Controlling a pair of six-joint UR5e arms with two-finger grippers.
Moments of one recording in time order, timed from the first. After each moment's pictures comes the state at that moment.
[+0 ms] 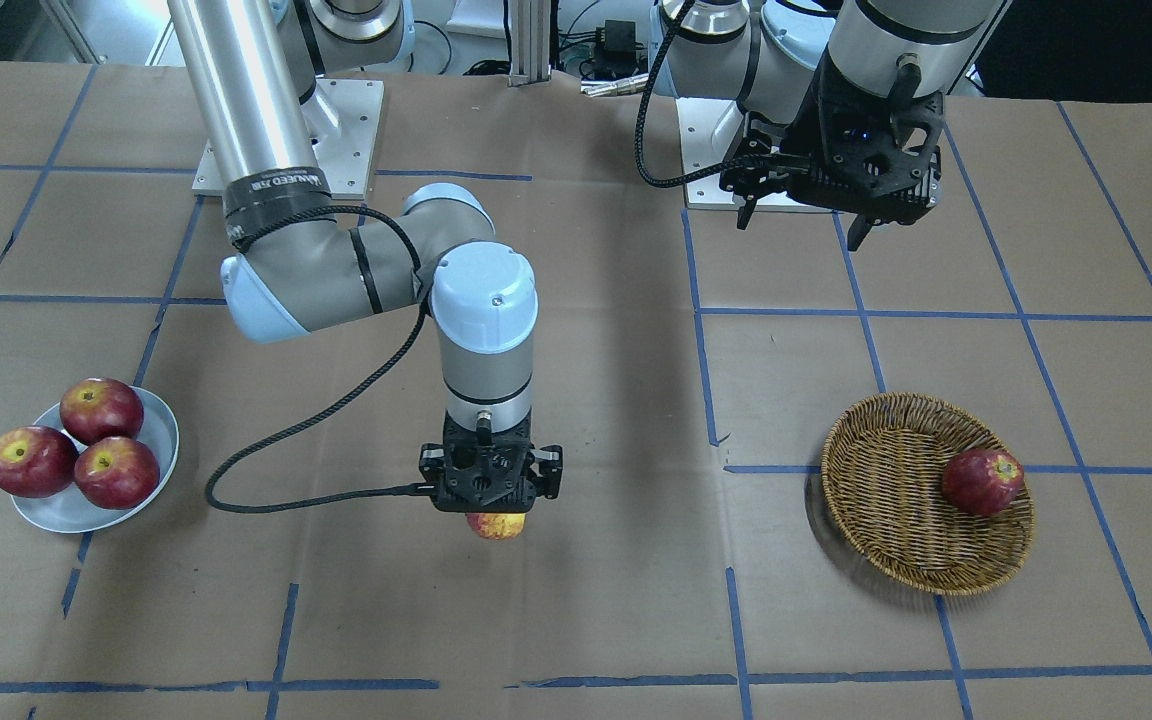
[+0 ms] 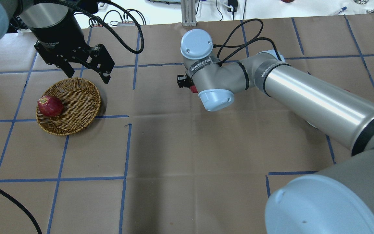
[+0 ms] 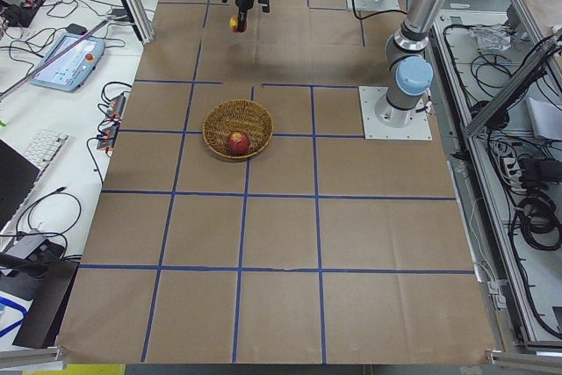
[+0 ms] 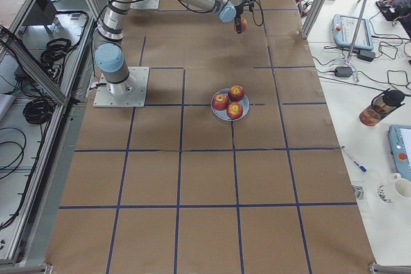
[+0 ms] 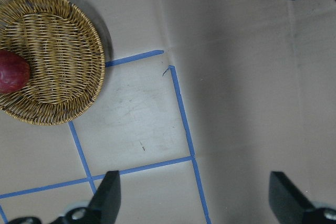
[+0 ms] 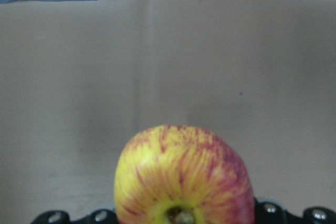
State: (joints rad) left arm -1.60 -1.60 -1.45 -1.72 1.59 0.19; right arm 1.89 -1.05 1.59 -2.32 -1.65 0.32
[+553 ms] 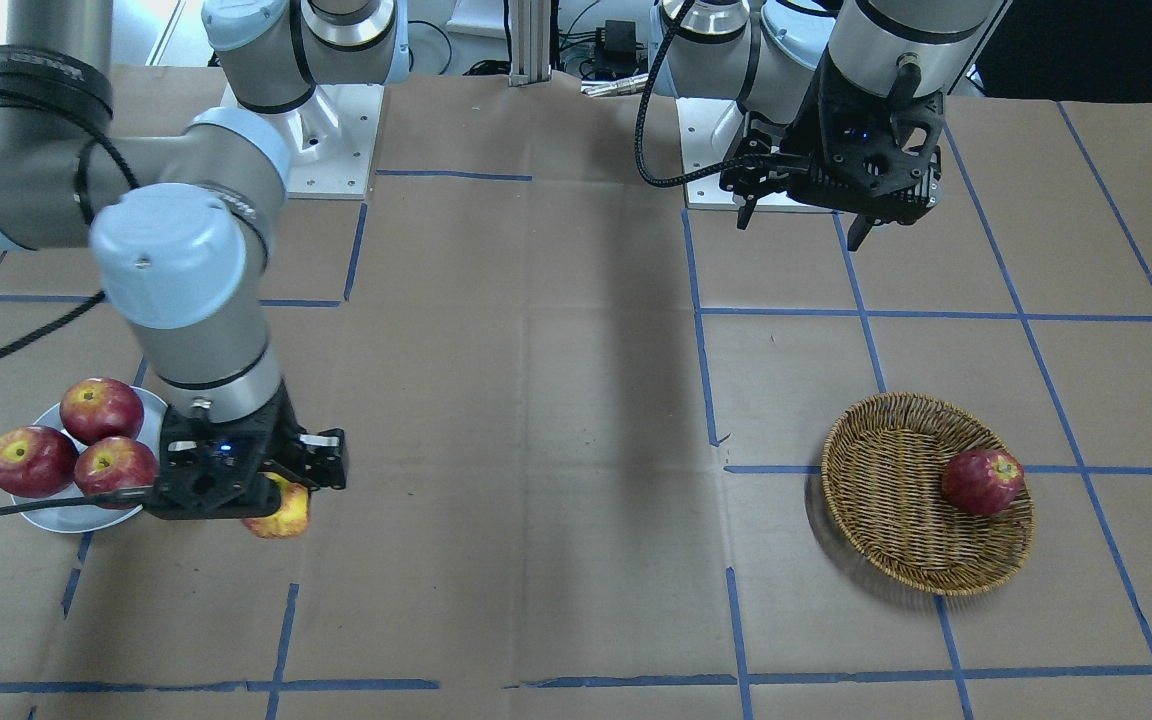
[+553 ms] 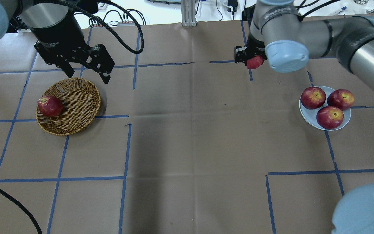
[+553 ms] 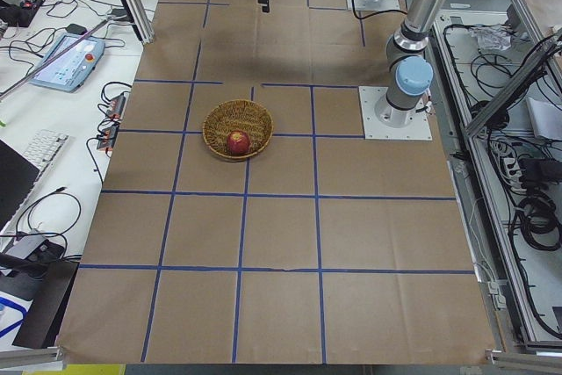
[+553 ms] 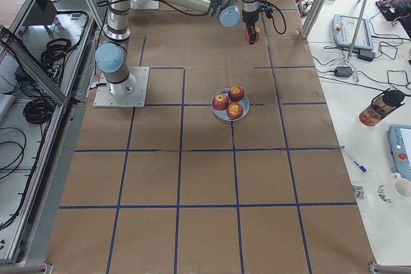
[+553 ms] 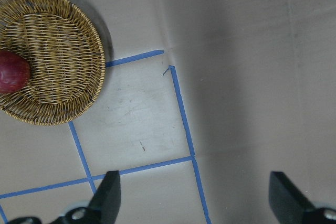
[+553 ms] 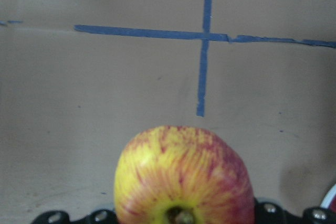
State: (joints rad) left arm -1.60 -1.60 -1.45 -1.72 1.59 0.19; right arm 1.57 -1.24 1.60 -2.10 -1.62 -0.09
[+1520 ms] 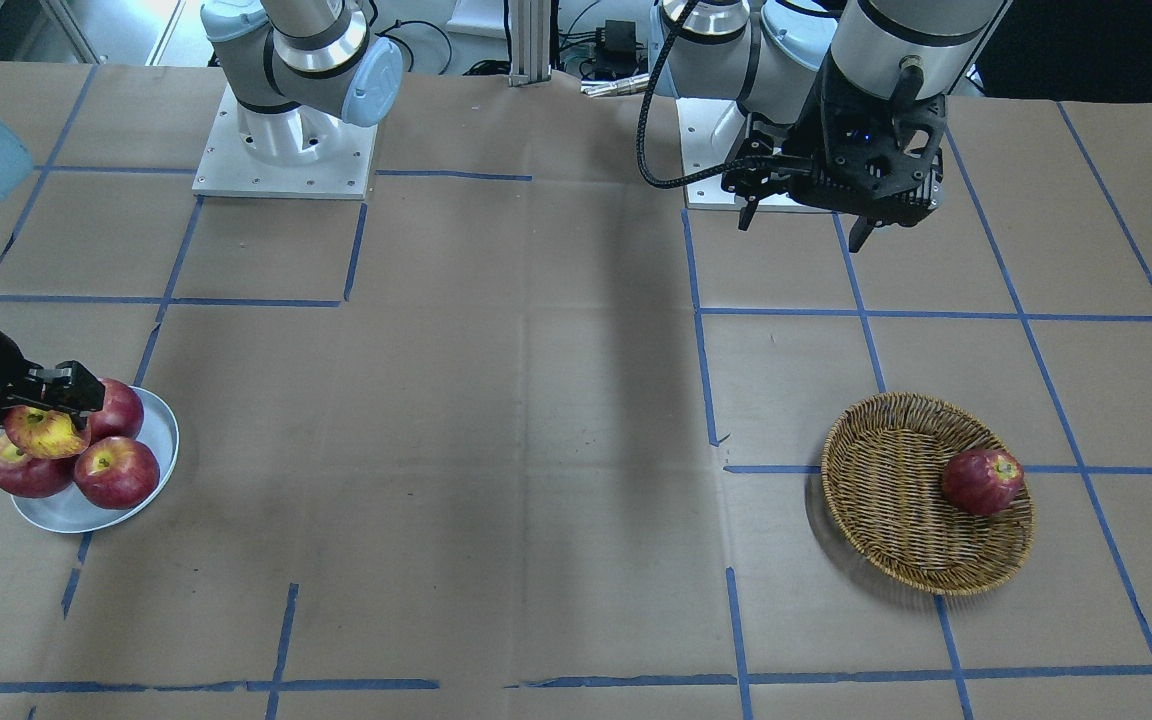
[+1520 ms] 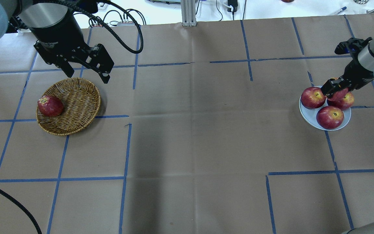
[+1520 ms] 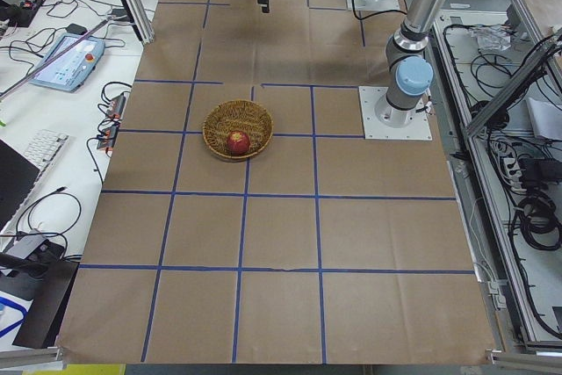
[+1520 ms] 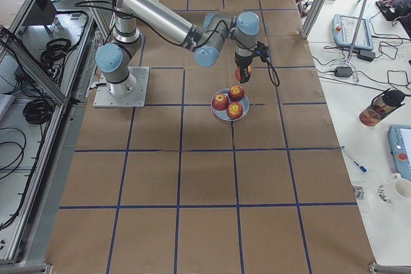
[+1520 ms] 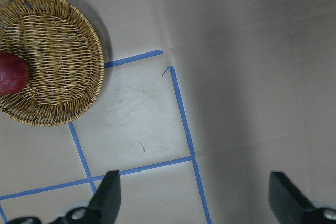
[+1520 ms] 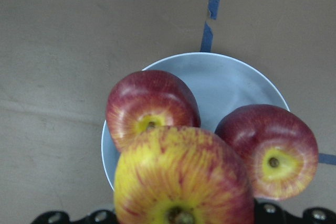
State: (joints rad) left arm -1.60 -1.60 -1.45 -1.72 1.59 0.20; right arm 1.10 -1.31 1.85 -2.09 -1.53 -0.63
